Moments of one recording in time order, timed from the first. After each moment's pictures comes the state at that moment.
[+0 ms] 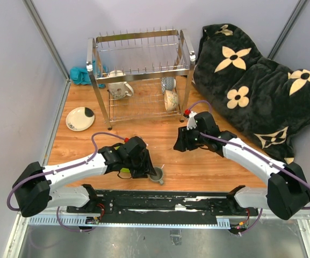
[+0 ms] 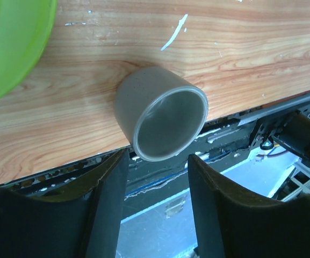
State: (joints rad) left arm -0.93 1.18 0.66 -0.46 0.12 -1.14; right arm 0.57 1.26 0.78 -0.30 -0.32 0.33
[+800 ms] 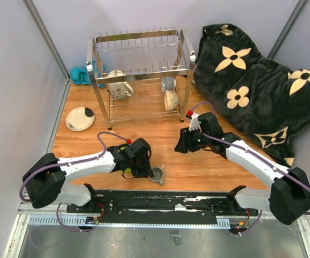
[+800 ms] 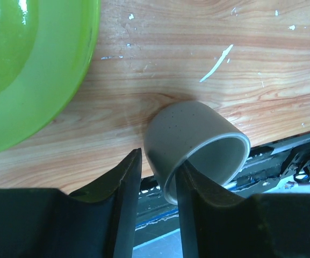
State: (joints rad) left arm -0.93 1.31 0.65 -0.42 0.04 -1.11; right arm 0.55 1.21 0.76 -0.31 -0.39 0.33
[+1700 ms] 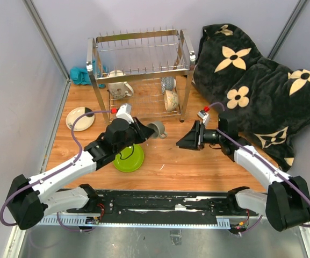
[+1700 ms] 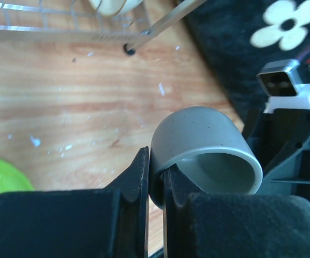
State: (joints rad) left arm -0.77 1.06 0.72 -0.05 -0.16 -0.87; right arm 0.30 1.13 0.62 -0.05 -0.99 0.79
